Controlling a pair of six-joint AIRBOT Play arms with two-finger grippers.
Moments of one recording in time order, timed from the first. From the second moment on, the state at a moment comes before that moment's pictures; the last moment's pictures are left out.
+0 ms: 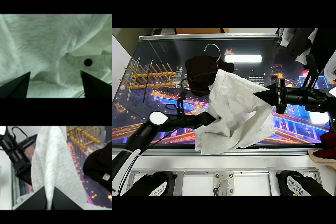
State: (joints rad) left arm -0.28 -1.04 0.66 0.60 -0.86 -1.35; right arm -0.14 -1.08 0.99 -0.13 1.42 0.13
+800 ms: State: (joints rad) left arm 0.07 -0.99 0.73 0.73 -0.97 -1.39; right arm -0.16 -0.98 0.99 -0.16 1.46 0.27
